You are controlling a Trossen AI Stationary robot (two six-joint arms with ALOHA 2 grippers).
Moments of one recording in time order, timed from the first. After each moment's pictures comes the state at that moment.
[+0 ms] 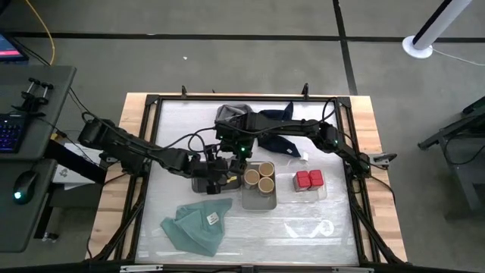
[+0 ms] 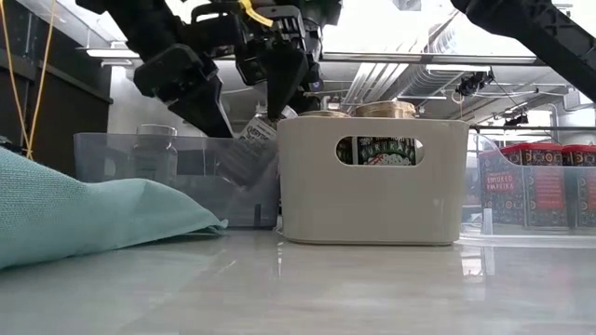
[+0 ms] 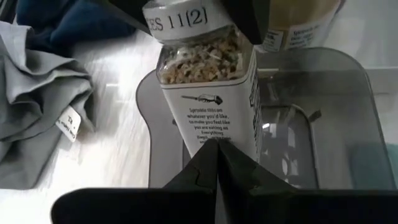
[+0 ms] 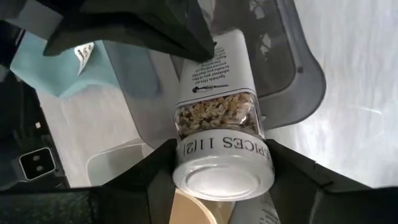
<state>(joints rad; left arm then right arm) -0.21 1.52 0.92 -0.39 -0.40 -0.13 -0.09 2.32 2.27 -1.32 -0.38 0.18</state>
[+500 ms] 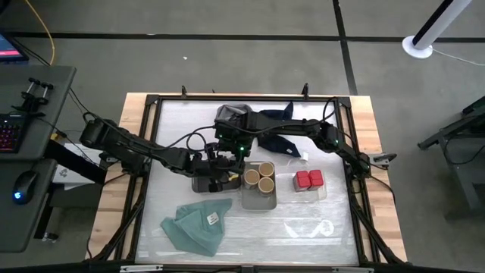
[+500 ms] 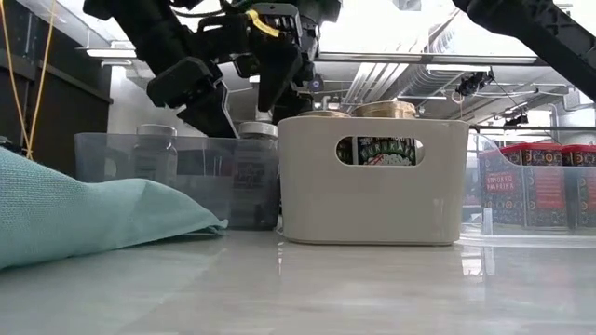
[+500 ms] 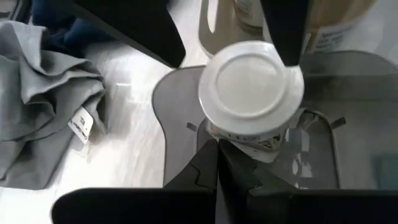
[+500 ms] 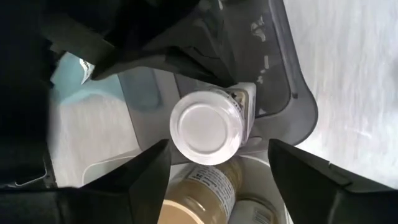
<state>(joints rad) -0.19 1.54 0.91 -0.36 -0.43 -0.12 -0.10 2.32 2.28 -1.27 -0.35 0.13</state>
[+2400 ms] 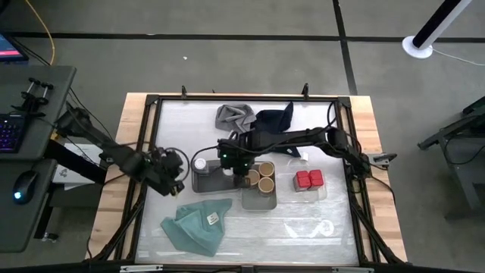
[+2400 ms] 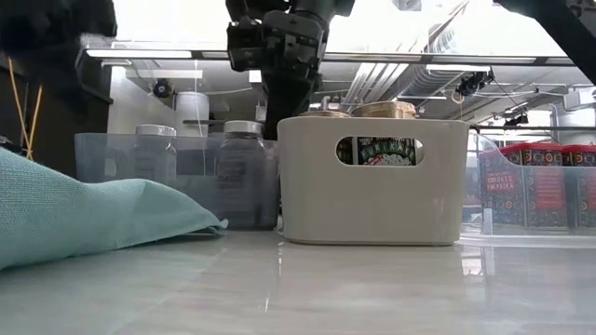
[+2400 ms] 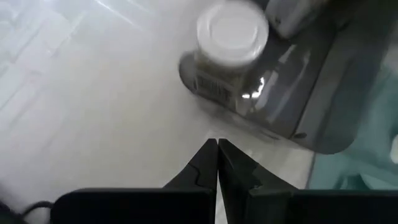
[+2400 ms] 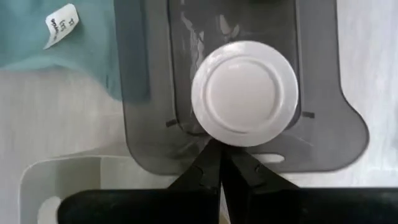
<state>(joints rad) -0.55 1.04 0.78 -1.05 -0.50 -1.06 0.01 2.21 2.01 -1.05 -0.17 0.00</state>
